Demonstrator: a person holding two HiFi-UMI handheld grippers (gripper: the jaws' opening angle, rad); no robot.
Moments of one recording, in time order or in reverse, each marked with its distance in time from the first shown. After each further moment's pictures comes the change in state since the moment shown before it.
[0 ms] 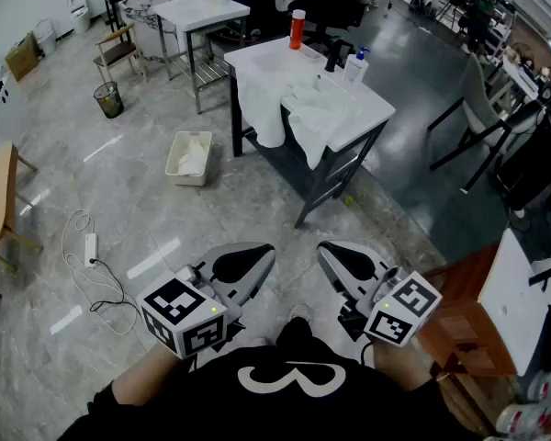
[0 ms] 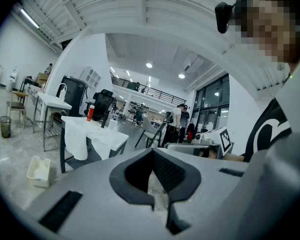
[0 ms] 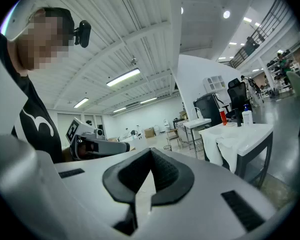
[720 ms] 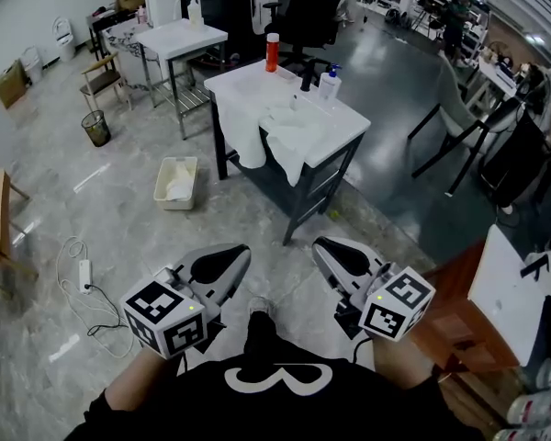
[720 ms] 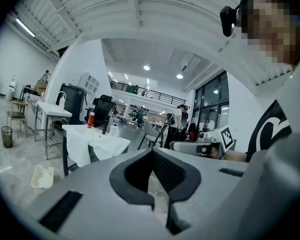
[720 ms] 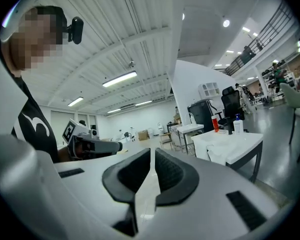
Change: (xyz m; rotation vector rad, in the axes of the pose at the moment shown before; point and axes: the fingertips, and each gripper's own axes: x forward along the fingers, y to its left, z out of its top) left arm -0.010 -0.011 0.022 0.044 -0.017 0.029; right arm -0.029 -0.007 0.025 -0.017 -0.021 -0.069
